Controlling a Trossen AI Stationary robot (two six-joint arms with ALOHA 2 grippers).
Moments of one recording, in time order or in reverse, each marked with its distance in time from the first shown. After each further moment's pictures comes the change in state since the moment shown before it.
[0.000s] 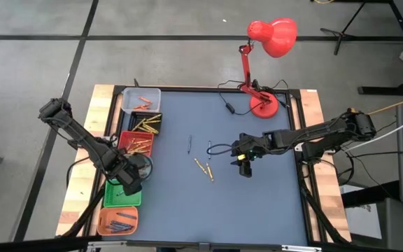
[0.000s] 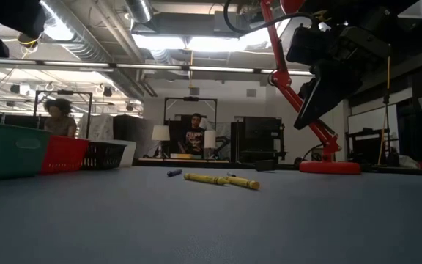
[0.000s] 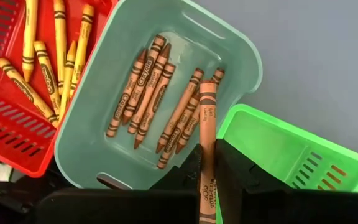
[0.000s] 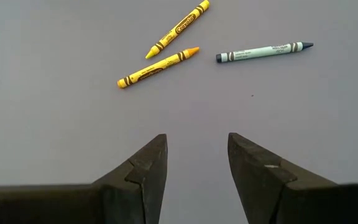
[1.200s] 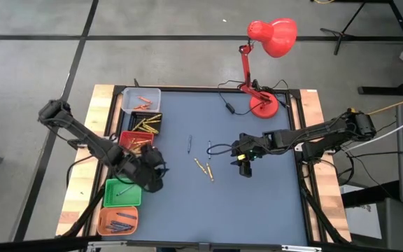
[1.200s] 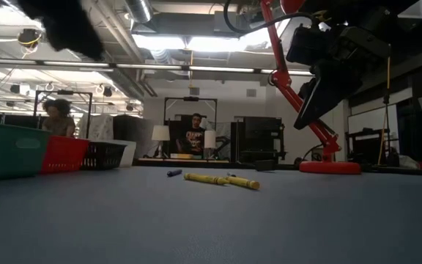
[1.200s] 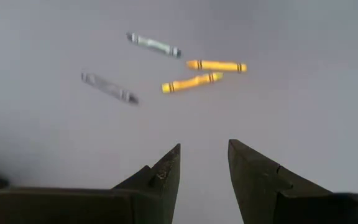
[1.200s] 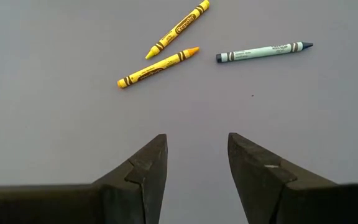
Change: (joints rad) left arm 0.115 0.010 0.002 0.553 -0.429 0.357; right arm 0.000 0.000 0.000 0.000 0.000 0.000
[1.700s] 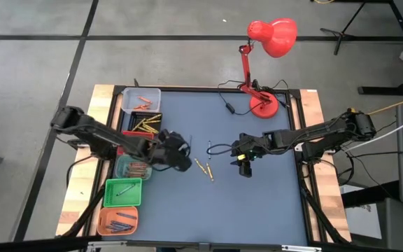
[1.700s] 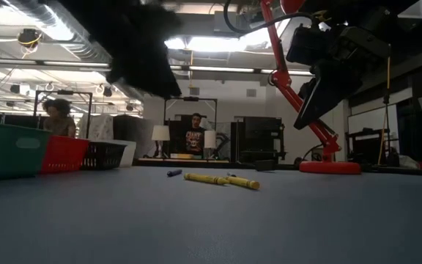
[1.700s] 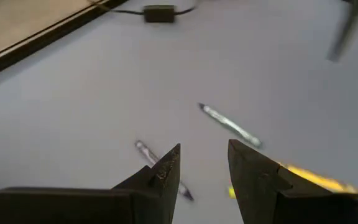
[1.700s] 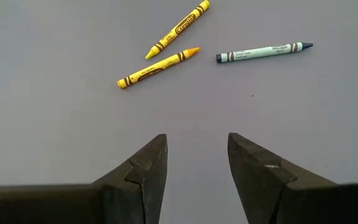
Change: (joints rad) left arm 0.301 0.249 0.000 0.362 -0.145 0.103; right arm 0.000 0.000 0.000 0.000 0.000 0.000
